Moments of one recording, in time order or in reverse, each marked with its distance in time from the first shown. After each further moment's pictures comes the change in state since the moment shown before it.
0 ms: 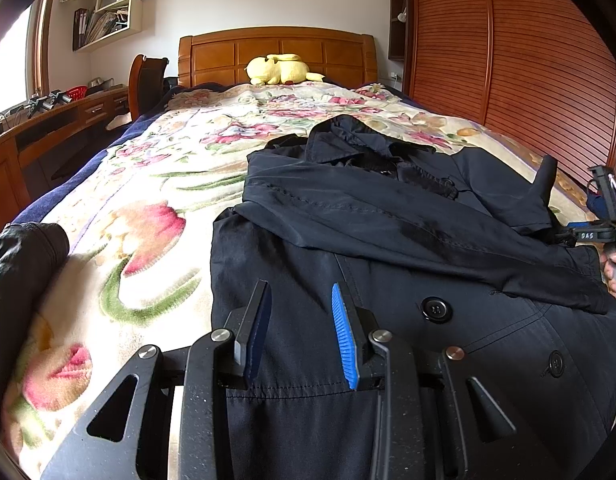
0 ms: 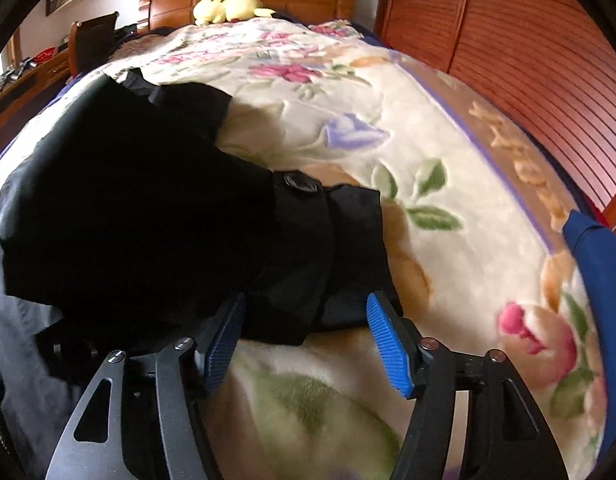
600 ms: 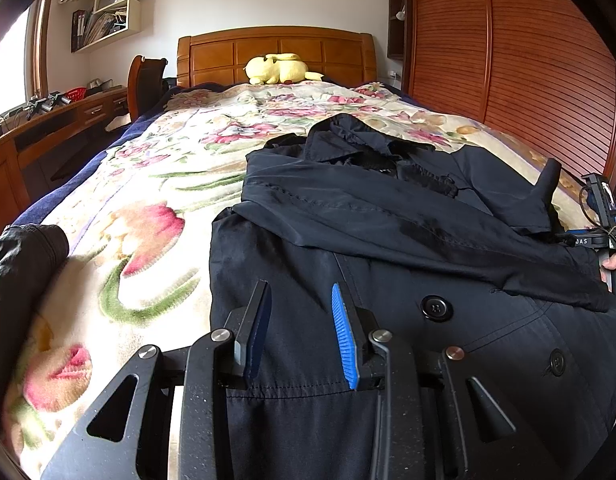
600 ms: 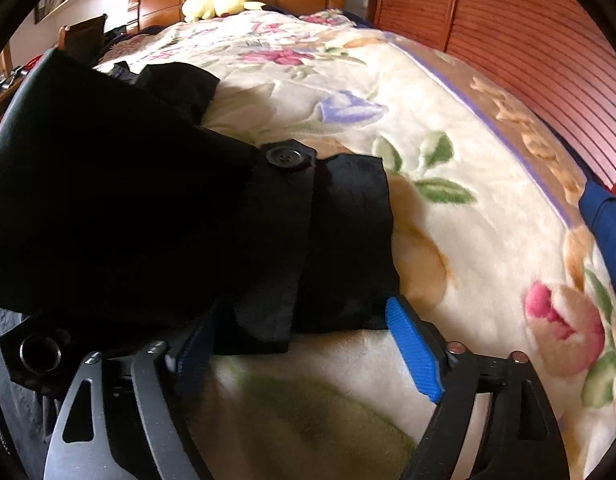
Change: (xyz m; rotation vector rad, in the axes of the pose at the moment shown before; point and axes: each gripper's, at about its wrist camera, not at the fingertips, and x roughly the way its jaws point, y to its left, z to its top) left arm 0.001 -0.001 0.000 0.001 0.002 0.001; right arm 0.031 -0.016 -0.008 0.066 0.026 0.030
